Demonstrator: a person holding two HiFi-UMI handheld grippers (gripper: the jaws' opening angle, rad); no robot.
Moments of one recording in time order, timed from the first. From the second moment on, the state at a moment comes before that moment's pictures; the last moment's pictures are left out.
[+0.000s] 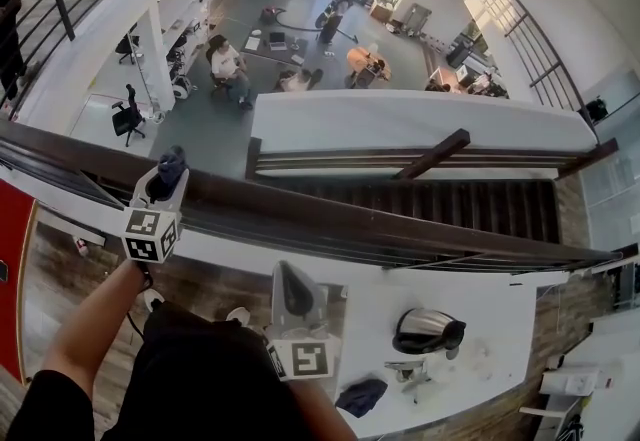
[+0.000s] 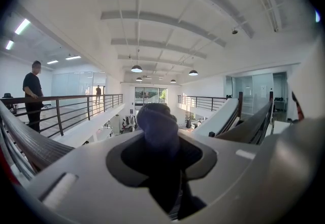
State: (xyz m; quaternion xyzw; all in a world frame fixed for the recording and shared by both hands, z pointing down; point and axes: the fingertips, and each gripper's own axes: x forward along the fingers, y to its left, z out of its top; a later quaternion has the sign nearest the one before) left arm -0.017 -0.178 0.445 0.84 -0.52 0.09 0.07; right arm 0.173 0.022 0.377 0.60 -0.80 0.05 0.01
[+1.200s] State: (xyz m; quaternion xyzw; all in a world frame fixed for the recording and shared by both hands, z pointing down) left arm 0.050 -0.162 0.448 0.87 -0.47 0.07 0.10; right arm 0.186 0.040 0.373 0.62 -0.78 0.04 0.01
